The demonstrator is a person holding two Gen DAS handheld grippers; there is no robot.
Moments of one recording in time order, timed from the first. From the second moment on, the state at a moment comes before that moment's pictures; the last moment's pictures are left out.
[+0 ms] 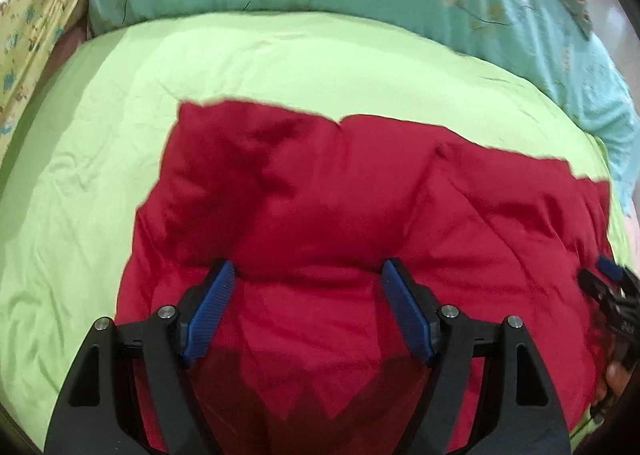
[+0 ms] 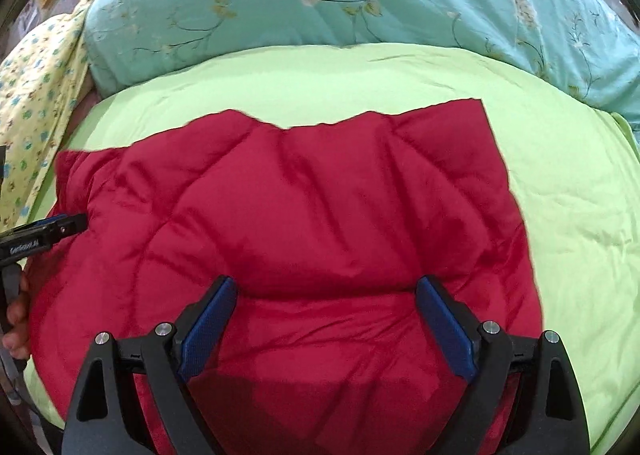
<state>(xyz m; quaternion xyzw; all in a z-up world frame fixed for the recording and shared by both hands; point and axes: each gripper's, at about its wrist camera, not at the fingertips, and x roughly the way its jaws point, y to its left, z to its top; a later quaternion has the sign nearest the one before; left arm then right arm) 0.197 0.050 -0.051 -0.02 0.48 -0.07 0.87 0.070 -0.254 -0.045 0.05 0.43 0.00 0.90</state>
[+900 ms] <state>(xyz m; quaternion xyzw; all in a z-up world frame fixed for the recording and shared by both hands) 0.149 0.084 -0.030 -0.12 0.45 -0.11 0.88 0.088 -0.296 -0.066 0.16 0.42 0.01 0.89</state>
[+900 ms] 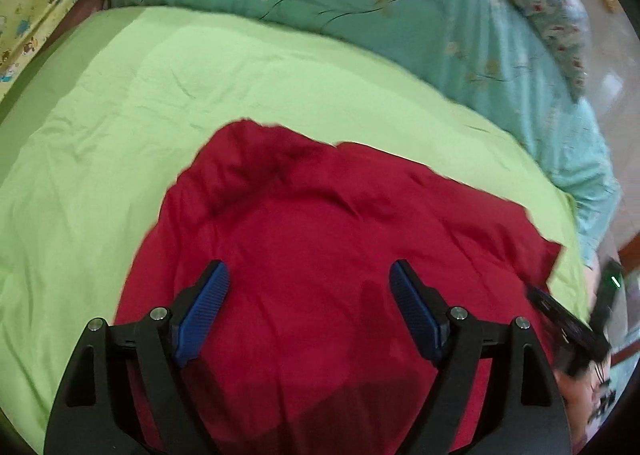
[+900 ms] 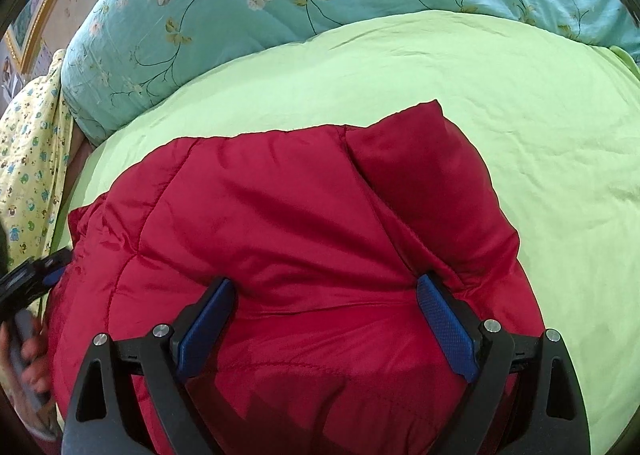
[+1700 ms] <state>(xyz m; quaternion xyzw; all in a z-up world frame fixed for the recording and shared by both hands) 0.072 0.044 -0.061 -0.03 0.43 -0.13 0.89 -0.007 -0.238 -0.022 0.10 0.34 0.04 0.93</state>
